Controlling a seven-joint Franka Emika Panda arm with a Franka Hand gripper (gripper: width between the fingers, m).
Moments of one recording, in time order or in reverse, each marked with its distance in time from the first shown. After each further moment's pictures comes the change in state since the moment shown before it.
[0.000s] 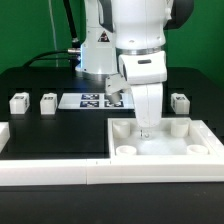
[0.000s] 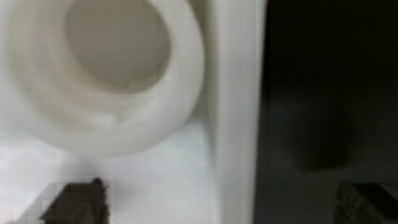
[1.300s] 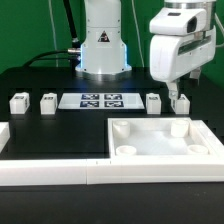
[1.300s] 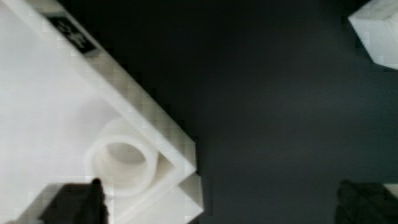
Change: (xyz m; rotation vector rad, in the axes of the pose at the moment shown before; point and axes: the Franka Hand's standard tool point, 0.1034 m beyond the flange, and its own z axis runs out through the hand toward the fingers) arm 0.087 -0.024 -0.059 -0.048 -0.039 0.696
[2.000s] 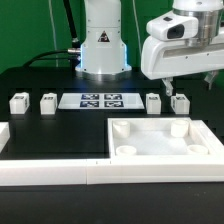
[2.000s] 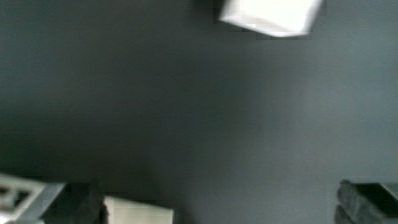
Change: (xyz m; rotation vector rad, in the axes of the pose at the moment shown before) arm -0.002 -0.043 0.013 0.046 -0.098 0.748
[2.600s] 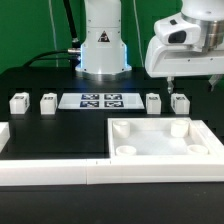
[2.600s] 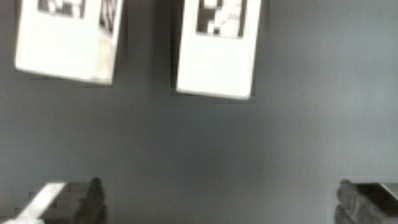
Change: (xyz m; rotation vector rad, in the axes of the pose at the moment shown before) arm -0.021 -0.004 0.015 -0.022 -0.265 0.012
